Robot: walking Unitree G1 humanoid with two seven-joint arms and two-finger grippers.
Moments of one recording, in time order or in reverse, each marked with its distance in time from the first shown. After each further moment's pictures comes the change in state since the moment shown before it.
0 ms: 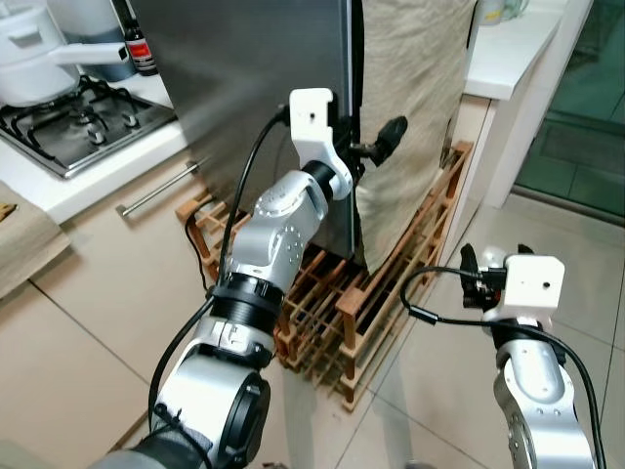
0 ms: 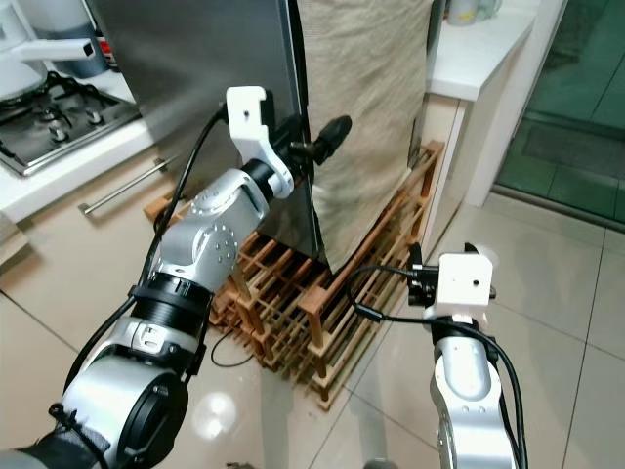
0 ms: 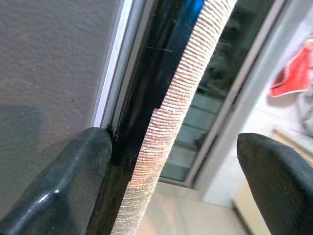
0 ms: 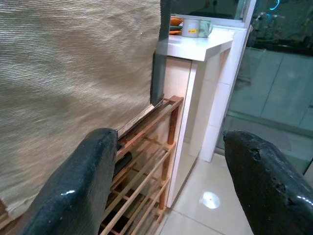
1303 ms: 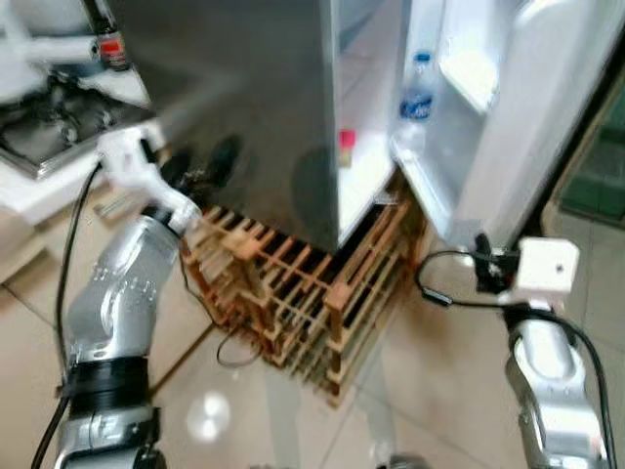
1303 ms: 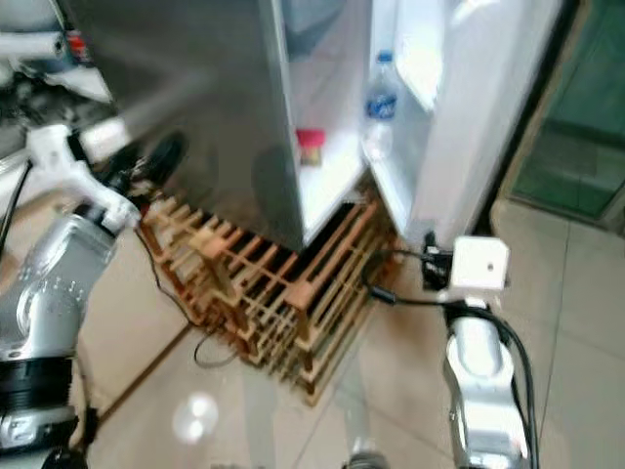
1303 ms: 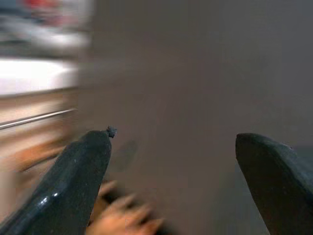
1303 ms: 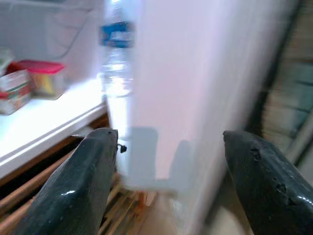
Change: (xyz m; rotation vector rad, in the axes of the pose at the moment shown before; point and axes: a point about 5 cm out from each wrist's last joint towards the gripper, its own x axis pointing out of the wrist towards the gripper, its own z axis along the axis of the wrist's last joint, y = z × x) left arm -0.177 0.110 0.031 0.129 -0.070 0.660; right arm 0.024 -0.015 -0.002 0.016 0.016 -0.031
